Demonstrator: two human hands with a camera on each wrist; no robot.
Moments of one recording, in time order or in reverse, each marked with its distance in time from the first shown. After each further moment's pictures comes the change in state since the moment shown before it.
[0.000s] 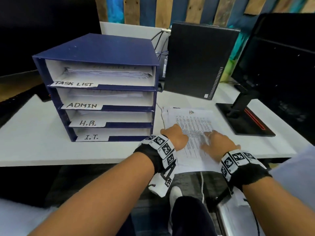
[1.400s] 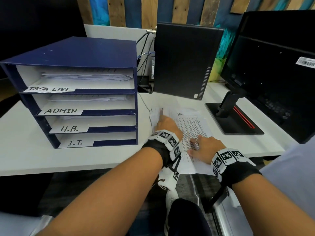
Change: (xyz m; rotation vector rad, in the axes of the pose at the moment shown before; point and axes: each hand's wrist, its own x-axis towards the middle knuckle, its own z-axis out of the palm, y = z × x) left_hand 0.030 0.046 0.013 -0.159 0.277 -0.191; right_hand 0.006 0.019 -0.008 -0.146 -0.098 -0.196
